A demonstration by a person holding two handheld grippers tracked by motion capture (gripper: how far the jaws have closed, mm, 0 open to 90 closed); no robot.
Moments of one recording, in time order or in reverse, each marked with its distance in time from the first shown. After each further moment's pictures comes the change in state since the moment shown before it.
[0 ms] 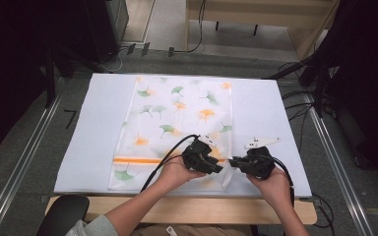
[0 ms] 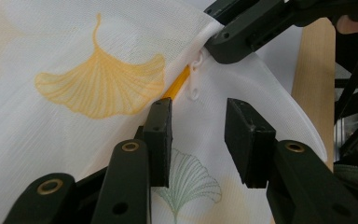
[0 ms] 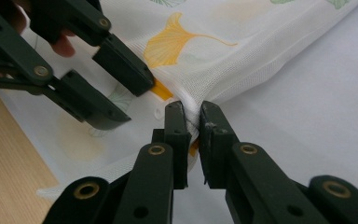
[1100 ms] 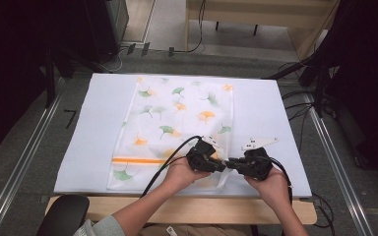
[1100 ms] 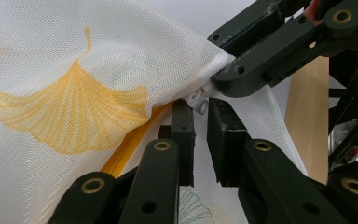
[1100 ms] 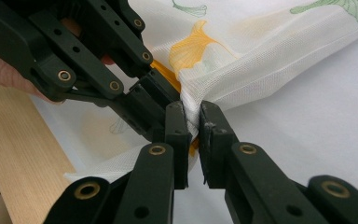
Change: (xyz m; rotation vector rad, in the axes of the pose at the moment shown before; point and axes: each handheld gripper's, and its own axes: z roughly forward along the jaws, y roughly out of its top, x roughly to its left) left arm -0.002 0.003 0.010 -0.022 -0.021 -0.044; right arm 0.008 0.004 0.000 -0.010 0.058 -0.045
